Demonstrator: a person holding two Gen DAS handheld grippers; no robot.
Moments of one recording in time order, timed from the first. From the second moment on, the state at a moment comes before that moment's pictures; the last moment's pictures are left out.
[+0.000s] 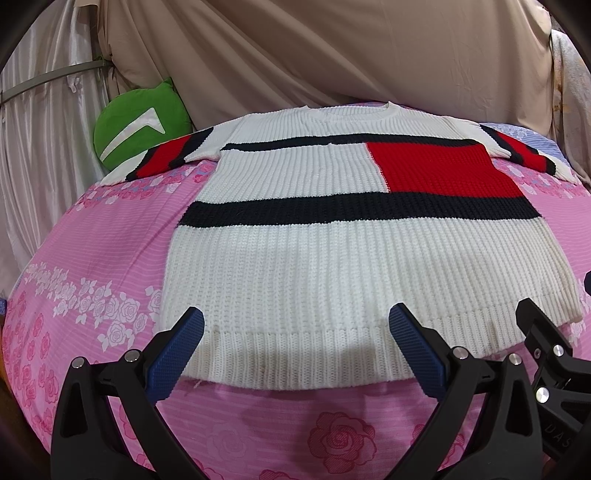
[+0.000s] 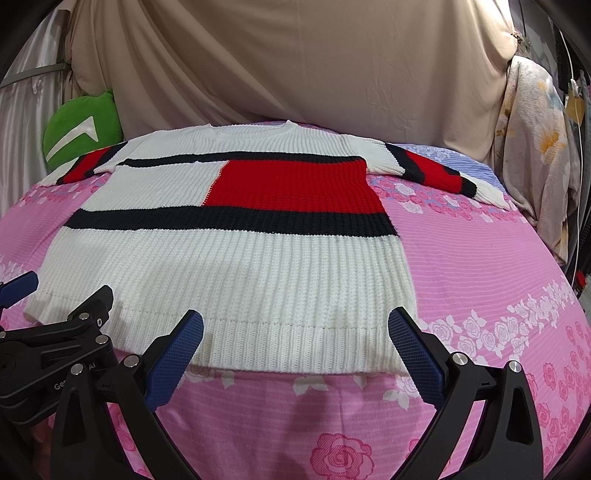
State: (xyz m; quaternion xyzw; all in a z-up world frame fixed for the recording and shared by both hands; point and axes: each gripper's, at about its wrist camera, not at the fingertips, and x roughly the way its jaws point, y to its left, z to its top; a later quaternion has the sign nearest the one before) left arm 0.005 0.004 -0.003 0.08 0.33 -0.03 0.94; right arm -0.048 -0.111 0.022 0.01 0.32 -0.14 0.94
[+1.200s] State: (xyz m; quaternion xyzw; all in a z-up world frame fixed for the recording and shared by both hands) left arm -0.007 0.006 -0.007 0.08 0.33 -0.02 0.94; right arm -0.064 -0.114 0.023 0.02 0.33 -0.15 0.93
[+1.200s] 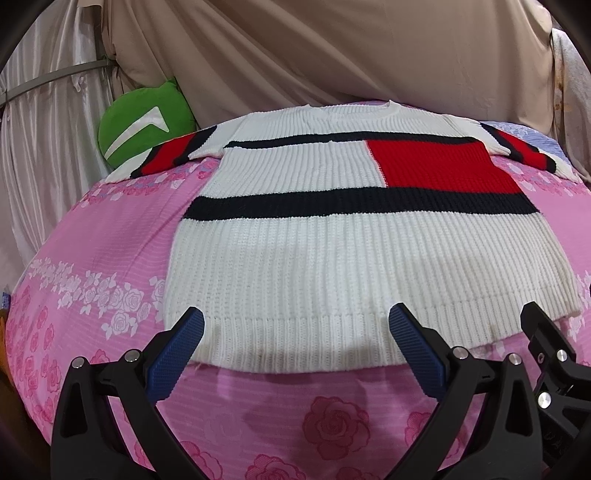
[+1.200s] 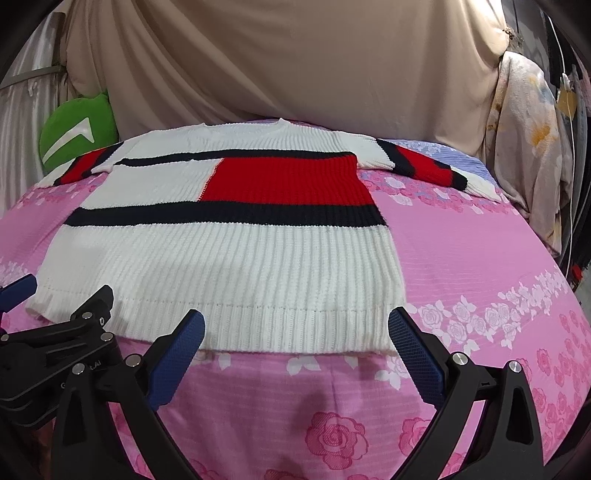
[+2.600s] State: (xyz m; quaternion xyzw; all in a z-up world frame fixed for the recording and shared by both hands) left arm 0.026 0.039 0.048 0.04 0.29 -0.03 0.95; right arm -0.046 -0.222 0.062 0.11 0.28 -0.10 0.95
